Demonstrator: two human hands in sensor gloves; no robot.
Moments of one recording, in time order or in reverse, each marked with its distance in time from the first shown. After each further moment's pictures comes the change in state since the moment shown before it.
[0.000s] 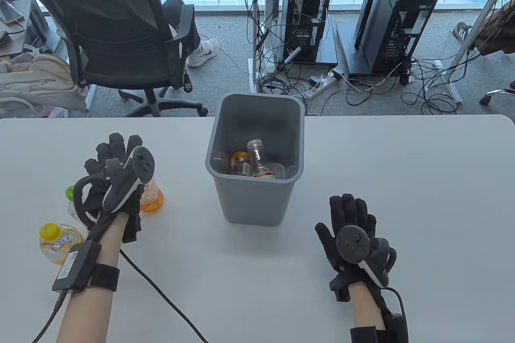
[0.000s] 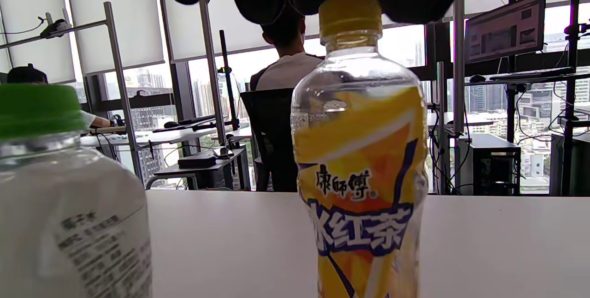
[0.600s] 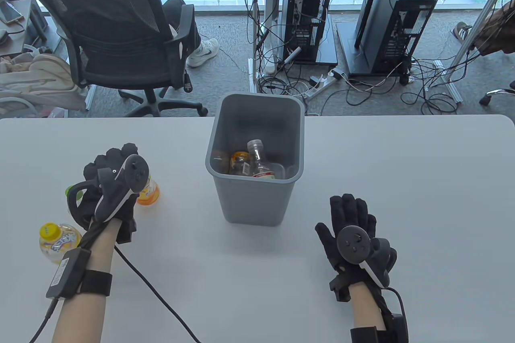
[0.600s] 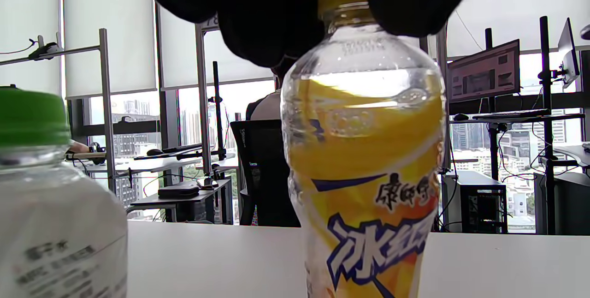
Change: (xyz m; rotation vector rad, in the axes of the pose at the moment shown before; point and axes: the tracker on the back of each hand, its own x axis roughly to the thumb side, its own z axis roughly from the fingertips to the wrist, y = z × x) left_hand -0.007 0.012 0.013 0.180 -0.014 0.041; right_hand 0.000 -0.002 0.000 -0.008 -0.002 -0.019
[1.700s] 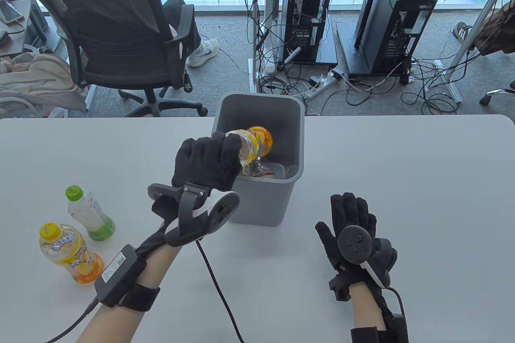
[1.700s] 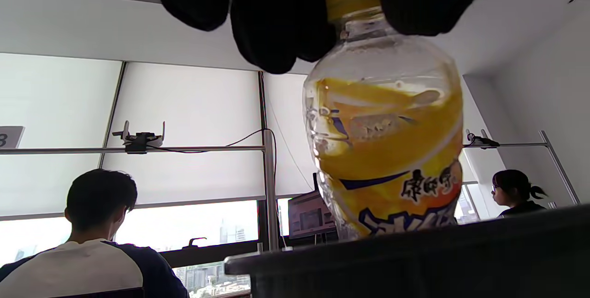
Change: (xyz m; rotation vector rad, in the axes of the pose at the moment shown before) left_hand 0.146 0.090 0.080 0.418 -0.488 0.148; right_hand -0.001 0.000 0.000 -0.012 -0.003 -0.018
